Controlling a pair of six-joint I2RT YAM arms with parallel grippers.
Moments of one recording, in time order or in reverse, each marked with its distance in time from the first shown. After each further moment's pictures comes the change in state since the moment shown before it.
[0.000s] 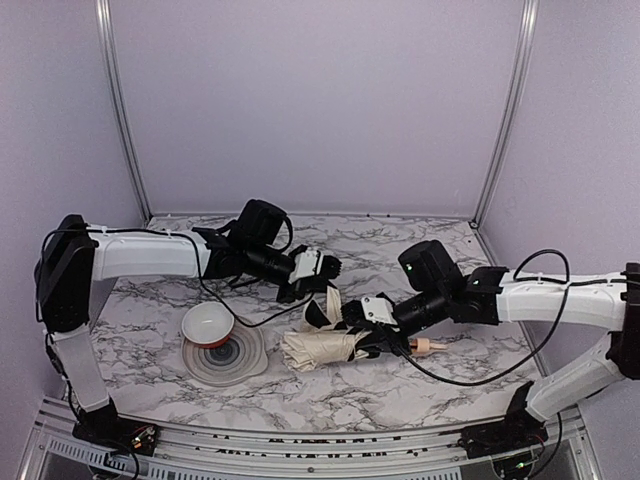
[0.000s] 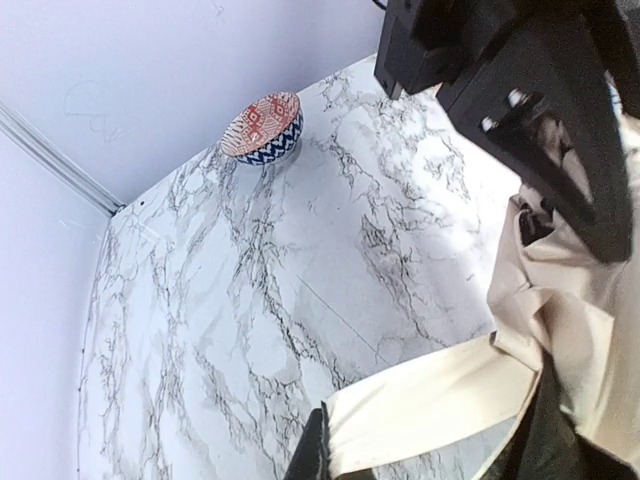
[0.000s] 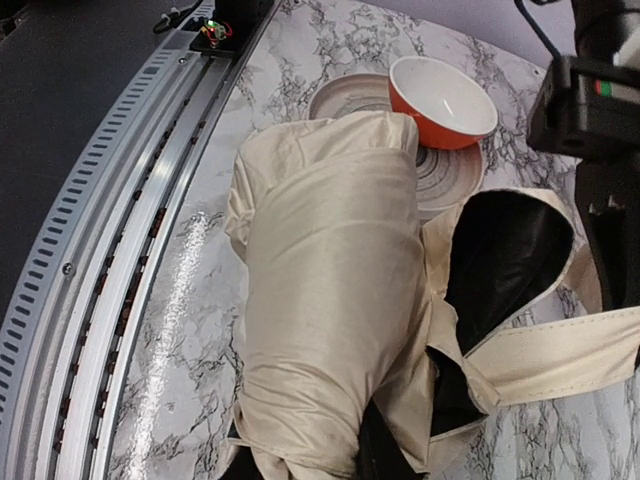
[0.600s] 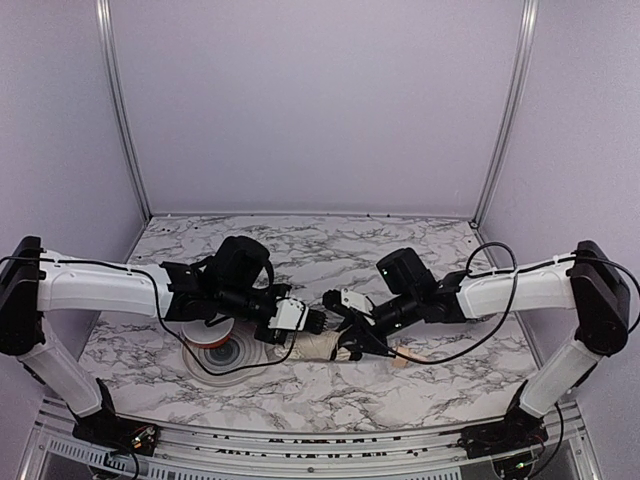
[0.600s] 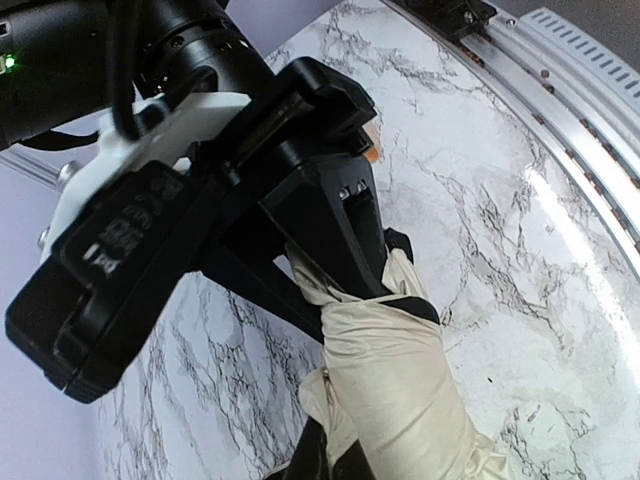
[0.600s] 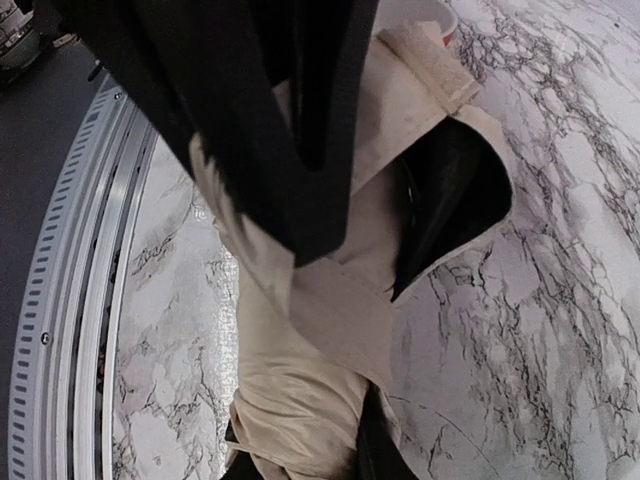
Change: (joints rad) left arm -0.160 -0.289 -0.337 0.024 -0.215 0.077; right arm -0.062 0.266 0.021 0.224 0.005 0.301
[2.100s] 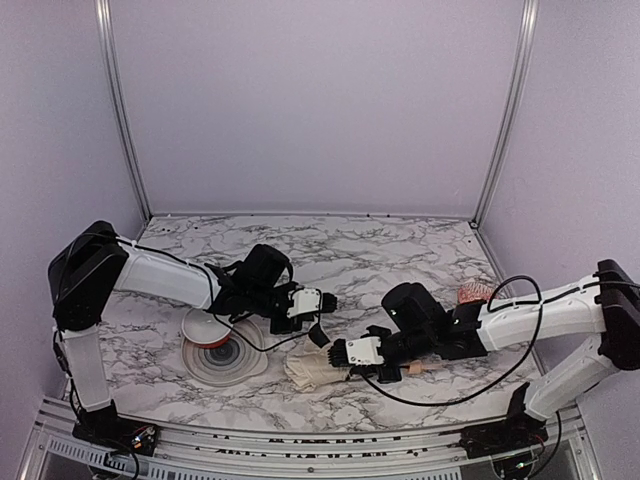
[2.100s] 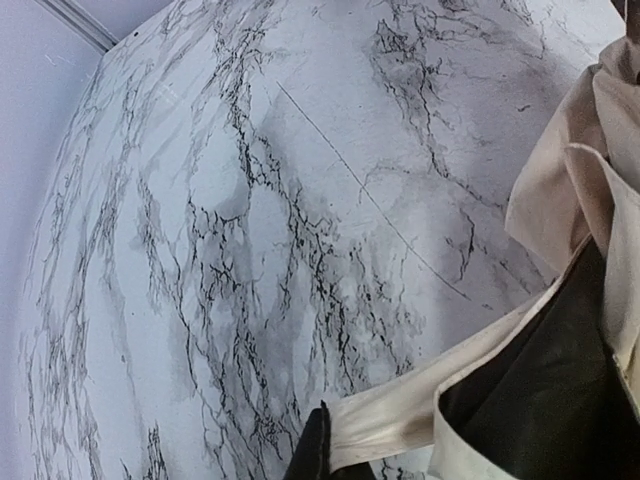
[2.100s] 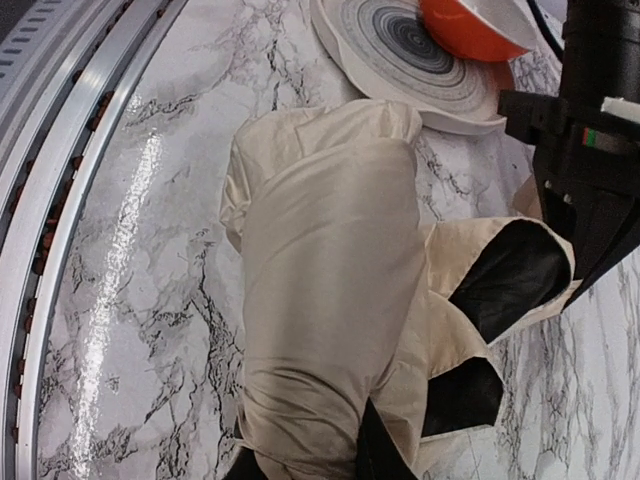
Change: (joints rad) left arm 0.122 0.353 0.124 0.118 -0.136 -0.171; right arm 0.195 -0.182 -0.199 0.022 0.302 -0.319
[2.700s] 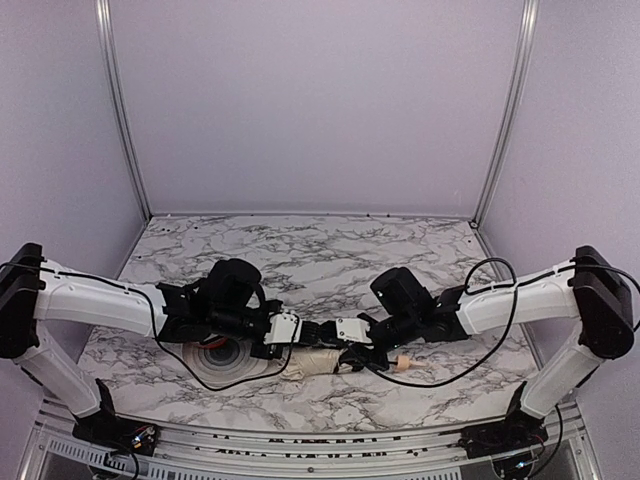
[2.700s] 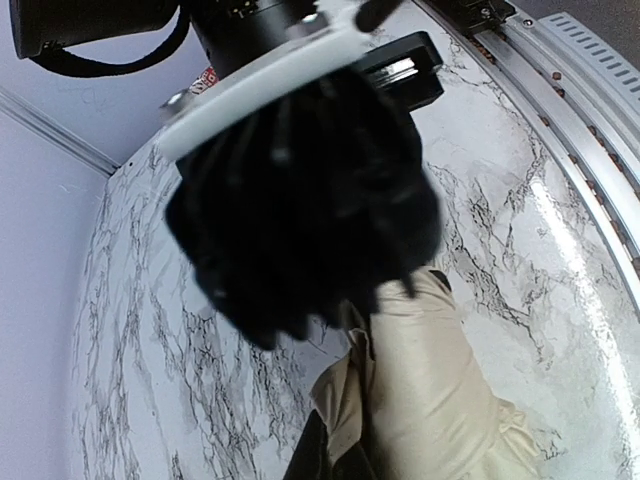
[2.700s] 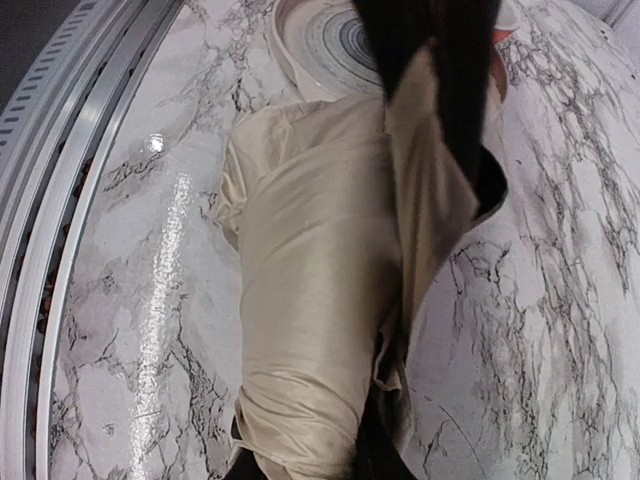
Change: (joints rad) left arm -0.163 -0.391 -0.280 0.041 0.042 0.032; right arm -0.077 0.159 0.126 0.000 -0.115 0.101
